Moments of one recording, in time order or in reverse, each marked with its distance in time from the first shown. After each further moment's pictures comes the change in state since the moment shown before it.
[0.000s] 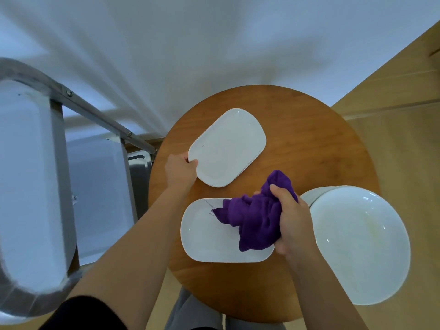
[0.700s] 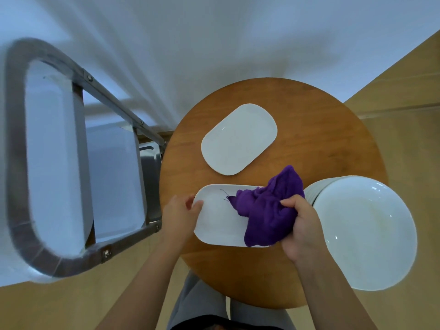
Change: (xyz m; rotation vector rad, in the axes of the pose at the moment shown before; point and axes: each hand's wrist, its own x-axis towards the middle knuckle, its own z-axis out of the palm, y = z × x) left_hand -0.093 -0.092 -0.023 0.166 -0.067 0.091; right_hand -0.030 0.017 -0.009 0.137 -0.050 0.089
